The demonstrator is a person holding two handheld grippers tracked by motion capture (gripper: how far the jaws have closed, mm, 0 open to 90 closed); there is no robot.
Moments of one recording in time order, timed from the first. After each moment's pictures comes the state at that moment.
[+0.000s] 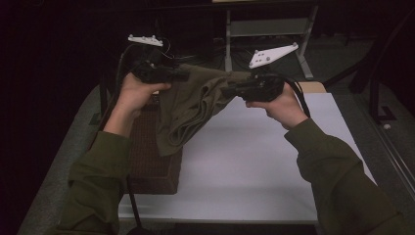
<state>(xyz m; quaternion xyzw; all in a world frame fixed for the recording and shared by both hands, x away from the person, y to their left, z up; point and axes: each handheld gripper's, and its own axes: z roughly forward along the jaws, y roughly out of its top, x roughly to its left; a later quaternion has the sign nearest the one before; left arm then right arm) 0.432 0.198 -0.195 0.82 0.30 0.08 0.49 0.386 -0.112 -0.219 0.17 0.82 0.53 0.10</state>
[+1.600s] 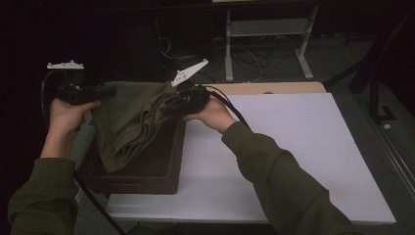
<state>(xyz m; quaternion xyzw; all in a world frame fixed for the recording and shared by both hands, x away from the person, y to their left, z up) 0.403 0.377 -0.233 0.76 0.45 0.18 0.44 0.411 0.044 -0.266 0.12 0.86 0.50 0.01</state>
